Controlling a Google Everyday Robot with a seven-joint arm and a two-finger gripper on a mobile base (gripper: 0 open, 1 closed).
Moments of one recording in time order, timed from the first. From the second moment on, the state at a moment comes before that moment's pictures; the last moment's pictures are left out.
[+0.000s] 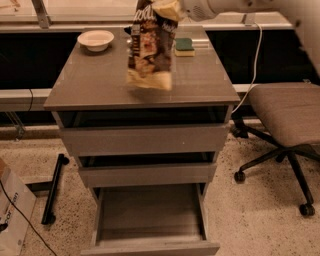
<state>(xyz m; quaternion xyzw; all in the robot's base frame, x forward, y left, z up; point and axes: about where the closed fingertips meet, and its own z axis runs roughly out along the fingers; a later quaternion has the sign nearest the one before) 0.702 -0.020 1.066 -0.57 0.58 0.04 0.58</state>
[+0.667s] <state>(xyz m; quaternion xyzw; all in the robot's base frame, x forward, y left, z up) 0.763 0.028 0.997 -0.55 0.63 0.05 0.54</state>
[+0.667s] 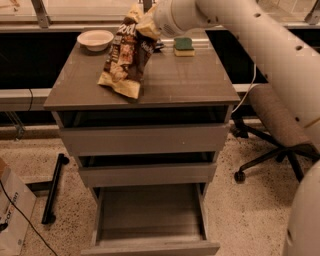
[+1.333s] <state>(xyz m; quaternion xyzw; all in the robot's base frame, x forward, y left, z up) 0.762 0.032 0.994 -0.56 0.63 0.05 0.54</state>
